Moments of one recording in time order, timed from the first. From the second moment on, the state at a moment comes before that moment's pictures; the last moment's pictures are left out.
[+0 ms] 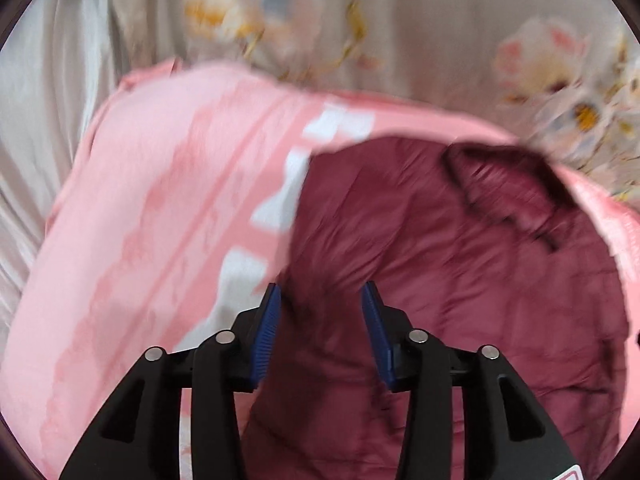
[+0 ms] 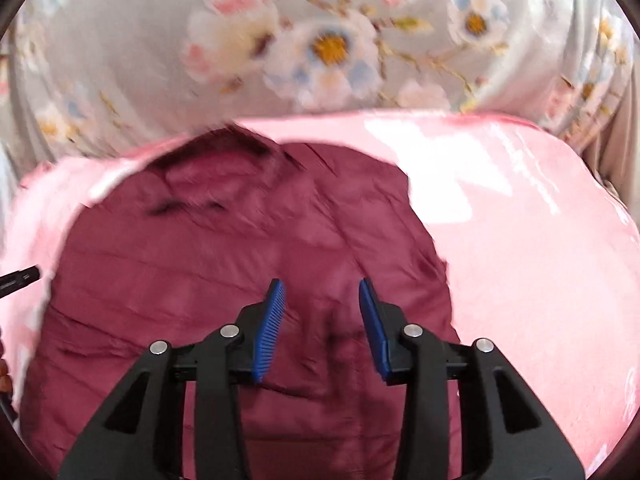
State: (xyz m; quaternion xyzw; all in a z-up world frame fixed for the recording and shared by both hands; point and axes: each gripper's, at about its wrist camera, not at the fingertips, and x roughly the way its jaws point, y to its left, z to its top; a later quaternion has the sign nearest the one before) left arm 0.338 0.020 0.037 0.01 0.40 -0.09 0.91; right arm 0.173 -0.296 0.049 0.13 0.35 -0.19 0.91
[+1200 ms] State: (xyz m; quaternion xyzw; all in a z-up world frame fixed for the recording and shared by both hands) left arm 0.335 -0.116 -0.032 0.11 0.40 -0.12 0.90; right arm 0.246 -0.248 -0.038 0.08 0.42 -0.15 0.89
